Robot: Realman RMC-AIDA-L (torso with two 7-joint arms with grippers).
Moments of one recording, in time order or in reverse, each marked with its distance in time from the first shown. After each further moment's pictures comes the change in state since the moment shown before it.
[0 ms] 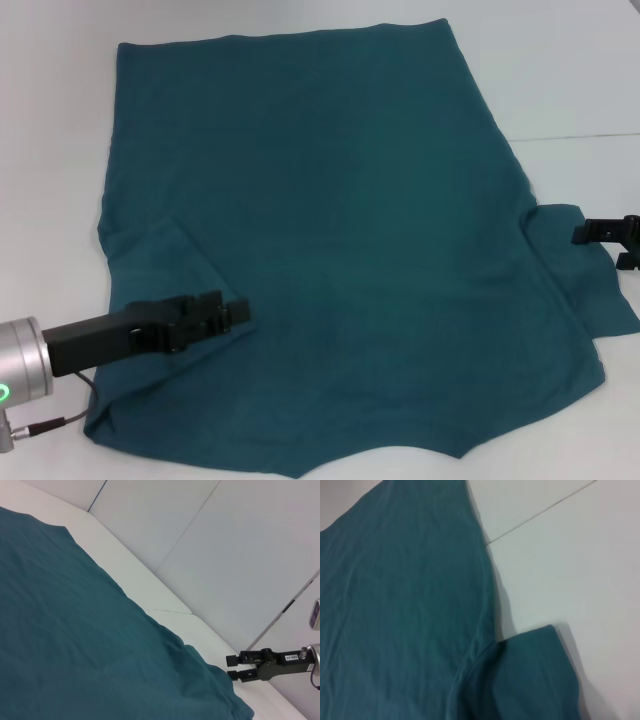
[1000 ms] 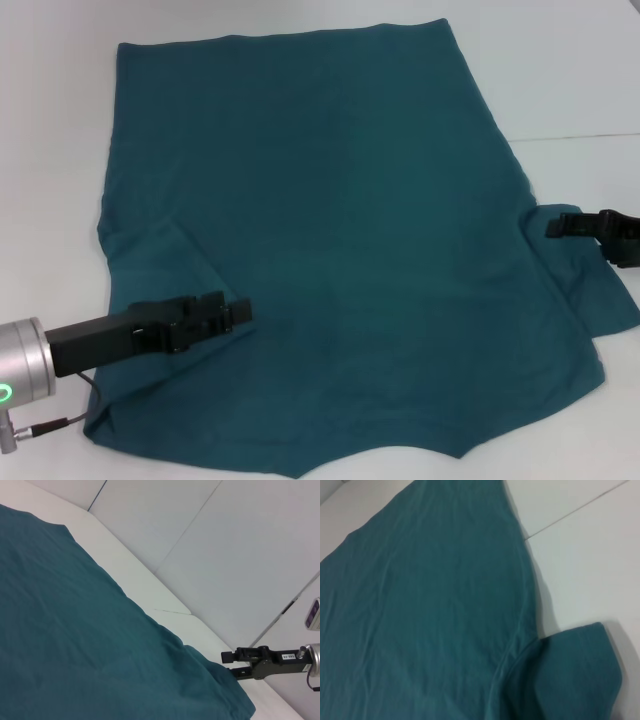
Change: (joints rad) left arm -0.003 0.000 0.000 -0.014 -0.003 -0.005 -0.002; right arm 0.015 0.014 0.006 0.035 0.071 -0.004 -0.068
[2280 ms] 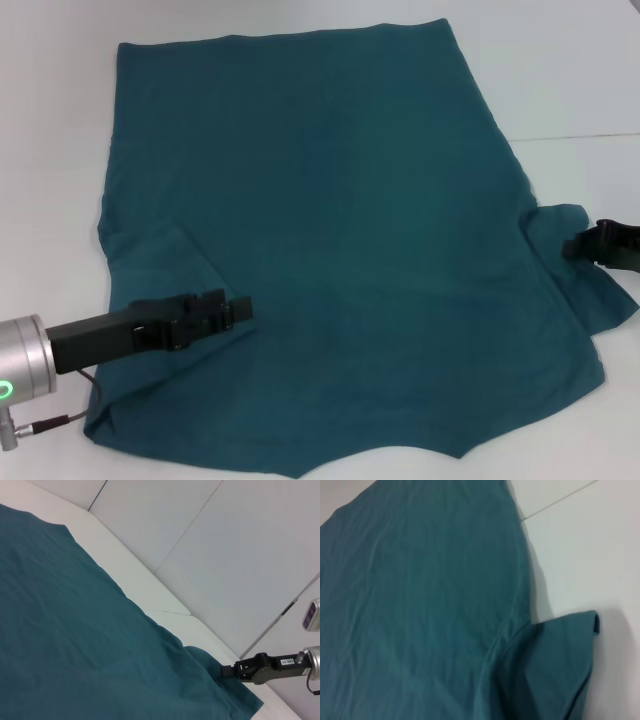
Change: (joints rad) left arm -0.004 0.000 0.000 0.003 0.000 0.000 -0.011; right arm 0.013 -0.011 -0.046 0.004 -0.046 -0.005 0.039
